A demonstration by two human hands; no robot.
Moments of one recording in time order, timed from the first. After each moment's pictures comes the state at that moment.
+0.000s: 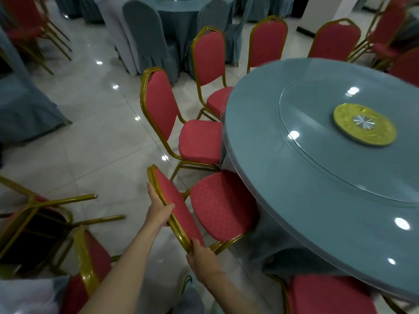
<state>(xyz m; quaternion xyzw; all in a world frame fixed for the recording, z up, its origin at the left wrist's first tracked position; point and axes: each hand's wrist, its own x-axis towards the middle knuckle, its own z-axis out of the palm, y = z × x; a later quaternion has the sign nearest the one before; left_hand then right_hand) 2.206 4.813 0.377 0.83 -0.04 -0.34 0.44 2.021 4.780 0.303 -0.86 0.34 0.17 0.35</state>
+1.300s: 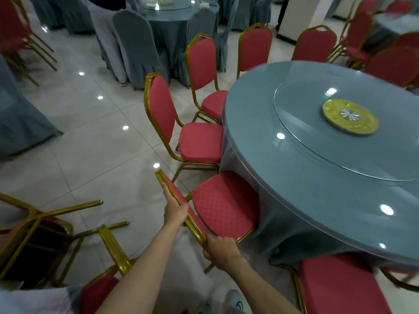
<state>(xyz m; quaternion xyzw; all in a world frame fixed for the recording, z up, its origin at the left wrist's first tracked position) 2.208 4.851 0.362 0.83 -0.07 -0.33 0.44 2.033 4.807 0.328 -0.94 0.25 0.21 0.13</state>
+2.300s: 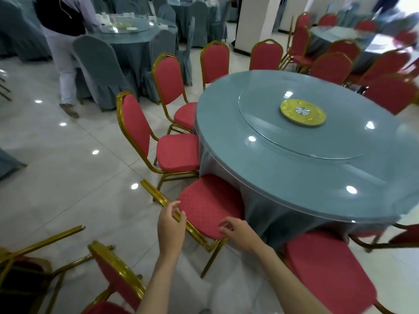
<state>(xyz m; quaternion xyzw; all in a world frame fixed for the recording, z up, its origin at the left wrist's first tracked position) 2.146 4.908 0.399 0.81 -0.29 -0.17 0.49 1.953 4.786 0.385 -0.80 0.43 0.01 0.41</state>
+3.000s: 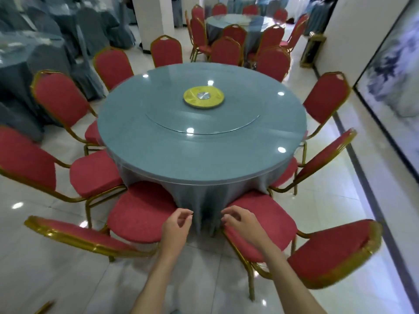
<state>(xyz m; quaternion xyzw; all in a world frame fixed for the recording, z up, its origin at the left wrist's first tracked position) 1.863 4.836 0.411 0.68 -0.50 -0.34 0.41 1.625 4.801 0.437 -0.65 0.56 -0.24 0.44</state>
